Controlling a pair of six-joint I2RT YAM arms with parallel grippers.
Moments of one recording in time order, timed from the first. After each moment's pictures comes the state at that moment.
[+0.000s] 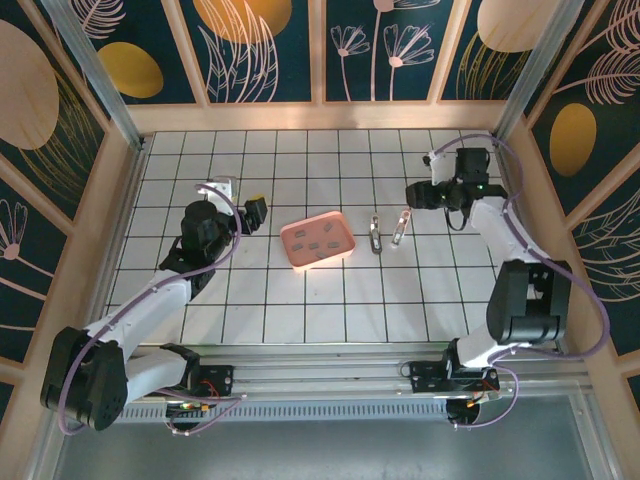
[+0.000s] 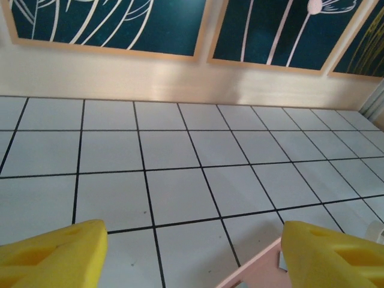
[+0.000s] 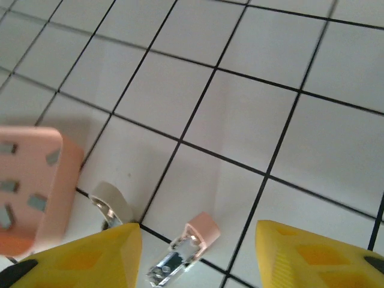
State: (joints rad) left arm -0.37 1.15 0.62 0.28 -0.03 -0.27; right arm 0.06 1.50 1.13 -0.45 -0.37 -0.06
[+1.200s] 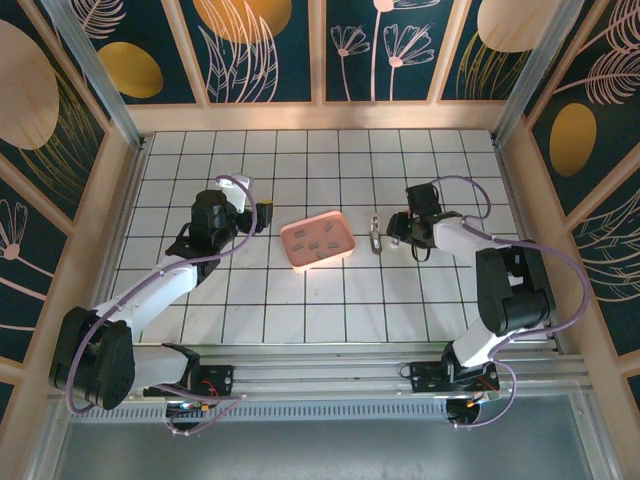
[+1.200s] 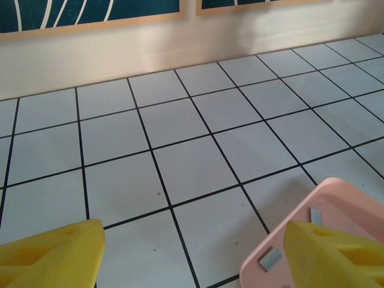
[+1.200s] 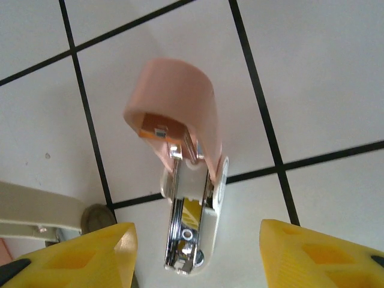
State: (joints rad) left arm -0.37 1.26 0.72 0.17 0.02 -0.06; right arm 0.26 1.62 0.90 -0.31 0.01 0.52
